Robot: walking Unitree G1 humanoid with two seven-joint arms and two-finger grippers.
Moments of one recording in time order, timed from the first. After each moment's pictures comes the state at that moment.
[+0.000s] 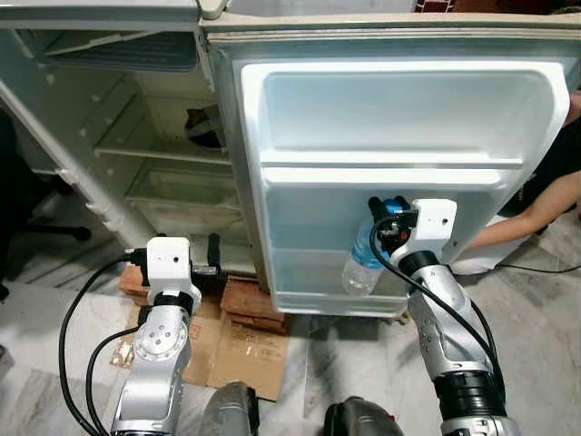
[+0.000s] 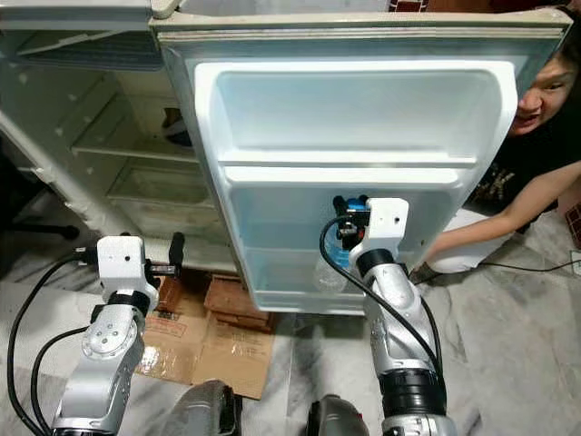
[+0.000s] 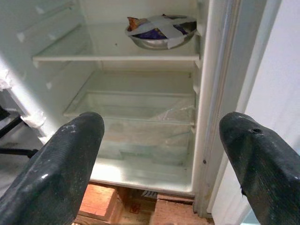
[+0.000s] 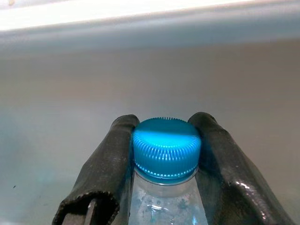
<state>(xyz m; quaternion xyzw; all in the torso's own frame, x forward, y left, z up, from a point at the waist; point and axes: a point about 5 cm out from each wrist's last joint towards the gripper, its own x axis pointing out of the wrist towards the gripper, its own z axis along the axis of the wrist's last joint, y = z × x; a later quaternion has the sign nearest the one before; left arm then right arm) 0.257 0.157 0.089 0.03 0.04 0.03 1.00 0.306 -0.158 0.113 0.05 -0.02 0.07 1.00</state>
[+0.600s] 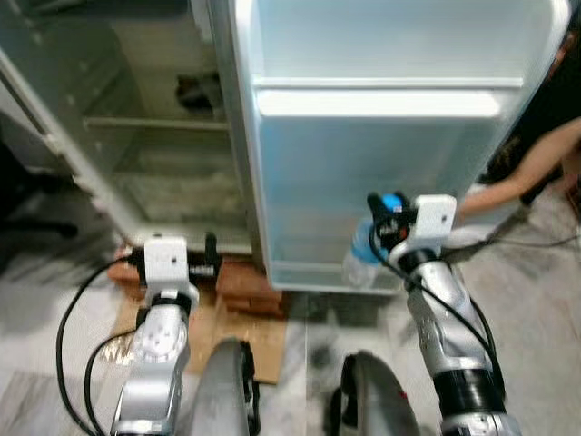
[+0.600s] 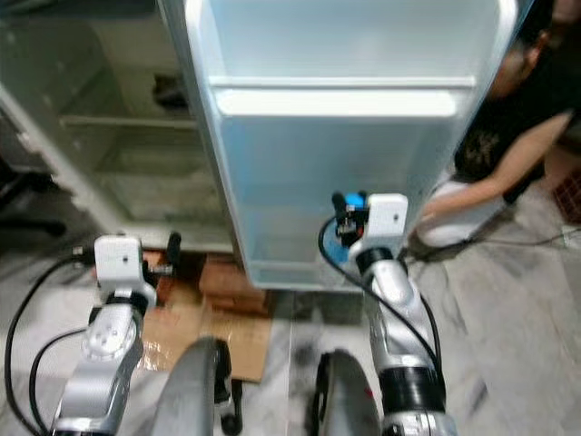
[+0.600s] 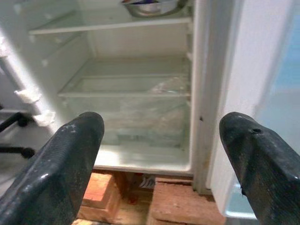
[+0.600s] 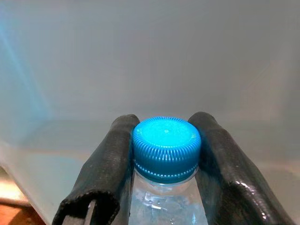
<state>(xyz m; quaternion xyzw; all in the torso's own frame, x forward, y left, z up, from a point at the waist) 0.256 0.161 0.090 0.04 0.03 0.04 1.00 0.308 -0.157 0.116 0.04 -0.03 0.07 1.00</state>
